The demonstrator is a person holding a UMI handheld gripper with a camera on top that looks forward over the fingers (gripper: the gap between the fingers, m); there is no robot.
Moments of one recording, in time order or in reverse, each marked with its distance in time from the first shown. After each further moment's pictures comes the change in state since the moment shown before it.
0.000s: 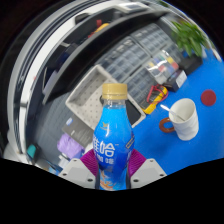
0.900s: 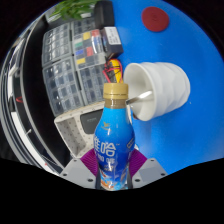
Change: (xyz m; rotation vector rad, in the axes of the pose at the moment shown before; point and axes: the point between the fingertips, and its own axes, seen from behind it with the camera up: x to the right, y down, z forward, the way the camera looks) arm 0.040 -0.061 0.025 -0.115 -0.106 1.010
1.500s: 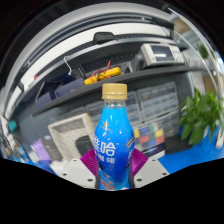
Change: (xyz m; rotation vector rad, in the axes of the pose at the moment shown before) arm -0.157 -0.120 -0.081 0.310 0.162 -1.493
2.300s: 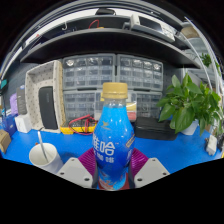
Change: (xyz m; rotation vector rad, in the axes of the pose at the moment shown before) arm 0.179 0.156 0.034 -0.103 0.167 -0.276
